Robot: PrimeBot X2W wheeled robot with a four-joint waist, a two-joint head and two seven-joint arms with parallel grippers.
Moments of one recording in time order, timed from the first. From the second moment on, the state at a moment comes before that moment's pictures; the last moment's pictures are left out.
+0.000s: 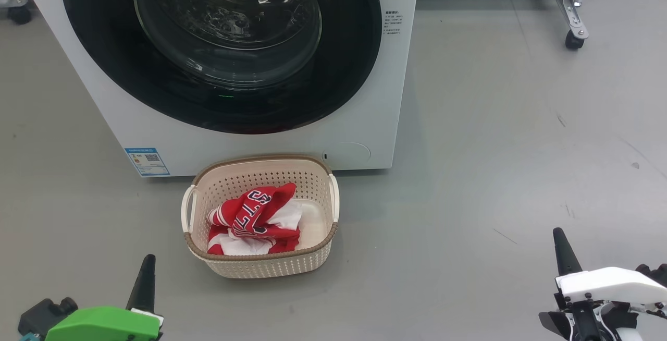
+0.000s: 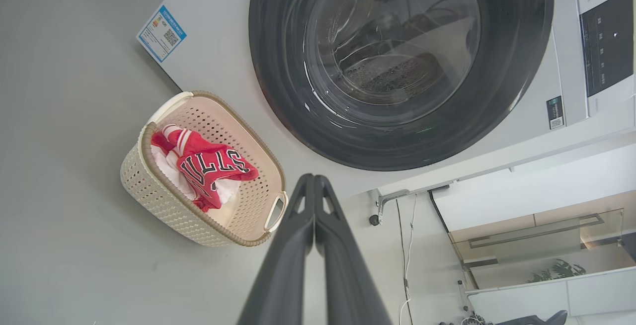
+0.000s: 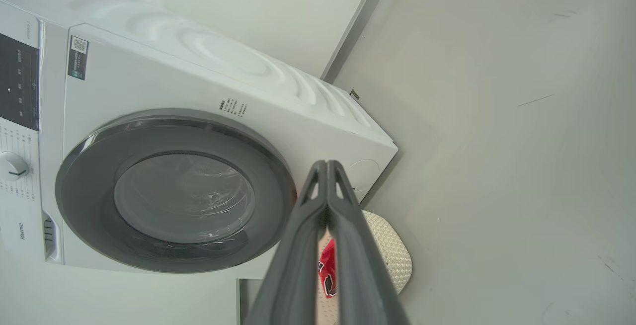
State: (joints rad) left arm 0.04 0.09 -0.08 0.19 -1.29 -0.04 -0.01; right arm 0.01 -0.07 0.02 0.25 1.27 0.08 -0.04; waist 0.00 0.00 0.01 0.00
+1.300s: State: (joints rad) left arm -0.04 0.09 0.00 0.26 -1.67 -0.11 0.04; right arm -0.05 -0.08 -0.07 0.27 1.66 0.11 0.06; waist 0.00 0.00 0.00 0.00
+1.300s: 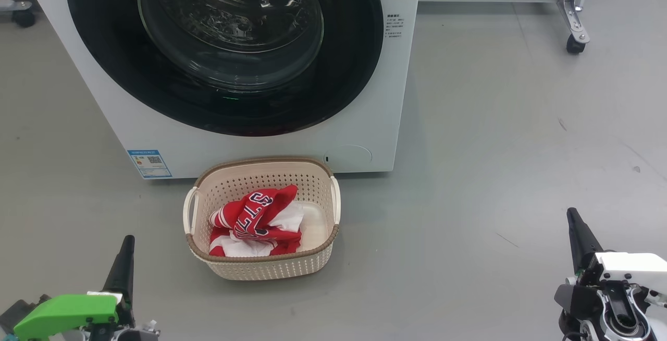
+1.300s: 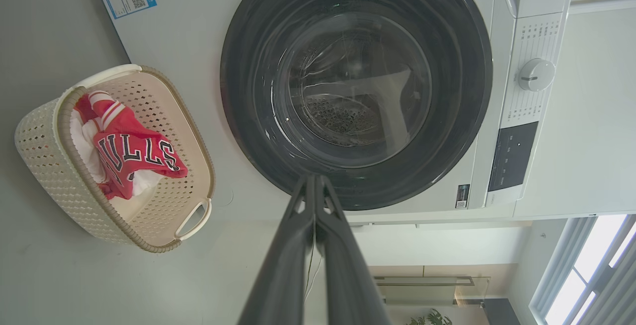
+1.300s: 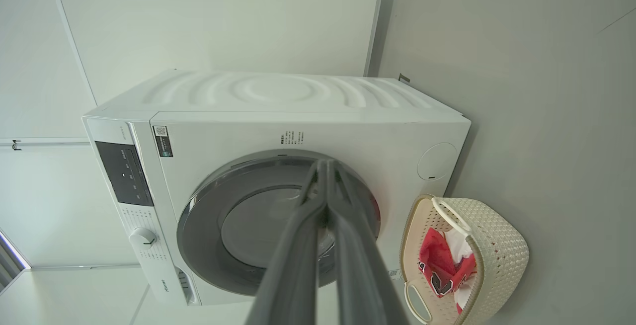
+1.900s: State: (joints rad) left arm -0.04 0.09 0.00 0.27 -1.67 -0.12 0.04; right arm -0.05 -0.08 -0.07 0.27 1.66 0.12 0.06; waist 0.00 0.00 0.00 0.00
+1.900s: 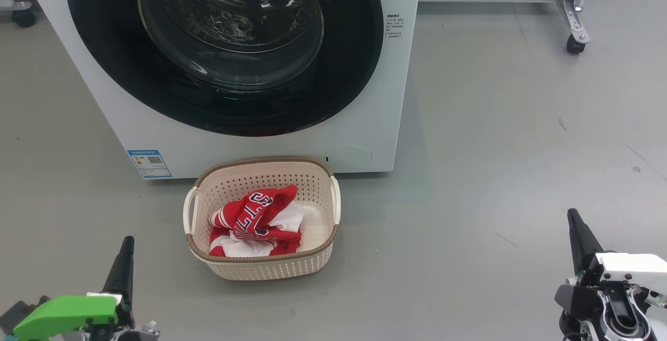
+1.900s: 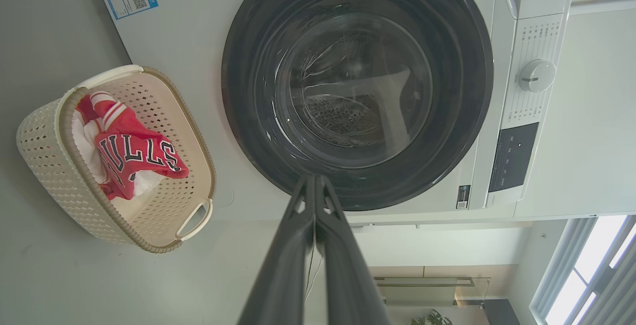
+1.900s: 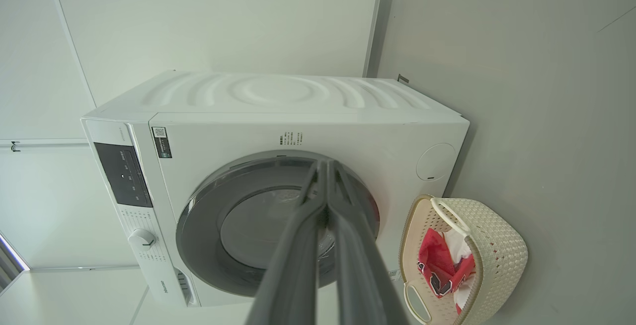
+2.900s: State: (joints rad) left arm -0.05 0.09 0.00 0.28 -1.67 -0.12 0.05; right arm -0.05 -0.08 -0.07 0.28 1.66 0.12 0.06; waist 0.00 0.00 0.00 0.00
